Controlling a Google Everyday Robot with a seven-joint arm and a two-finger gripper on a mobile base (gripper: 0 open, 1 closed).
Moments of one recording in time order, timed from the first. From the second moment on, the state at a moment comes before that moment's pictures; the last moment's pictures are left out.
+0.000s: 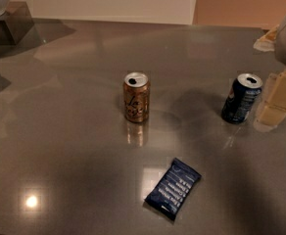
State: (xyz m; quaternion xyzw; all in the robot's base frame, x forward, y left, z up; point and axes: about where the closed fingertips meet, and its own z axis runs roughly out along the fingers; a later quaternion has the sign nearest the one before) arm 0.438 -0.216 0.979 -0.60 0.78 -0.04 0.16
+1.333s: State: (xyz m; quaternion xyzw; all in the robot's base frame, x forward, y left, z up) arm 0.476 -0.115 0.946 -0.62 0.75 0.05 0.20
